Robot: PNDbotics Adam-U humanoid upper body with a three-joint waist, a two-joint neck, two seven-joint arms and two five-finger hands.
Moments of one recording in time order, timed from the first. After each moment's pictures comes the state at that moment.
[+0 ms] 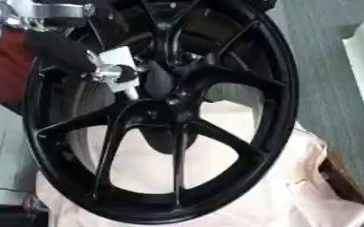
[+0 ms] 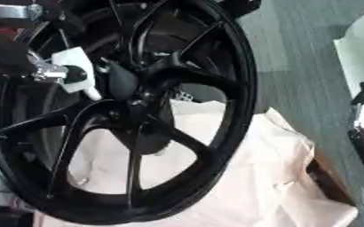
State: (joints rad) left arm -1.15 0.82 -0.70 -1.76 -0.38 0.41 -0.80; right arm 0.15 -0.33 -0.21 -1.99 0.18 -0.22 -0.38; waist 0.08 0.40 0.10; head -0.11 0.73
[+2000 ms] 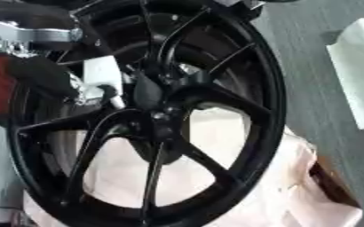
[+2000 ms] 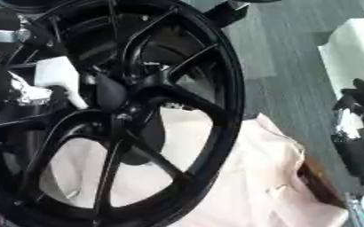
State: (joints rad) left arm -1.14 0.82 -0.67 -1.79 -0.37 0.38 -0.84; right arm 0.14 -0.31 -0.20 -1.99 0.17 -0.20 -0.38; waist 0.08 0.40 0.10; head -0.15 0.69
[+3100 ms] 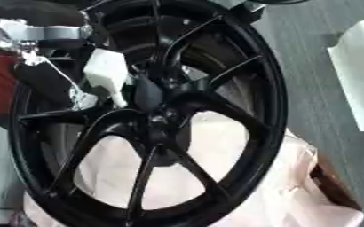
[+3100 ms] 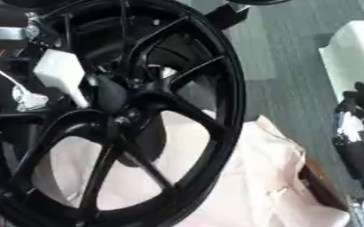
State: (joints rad) left arm -1.13 0.81 -0.64 -1.83 -0.36 0.42 -0.81; right arm 0.14 -0.30 -0.20 -1.99 0.17 -0.20 -0.38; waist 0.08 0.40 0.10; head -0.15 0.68
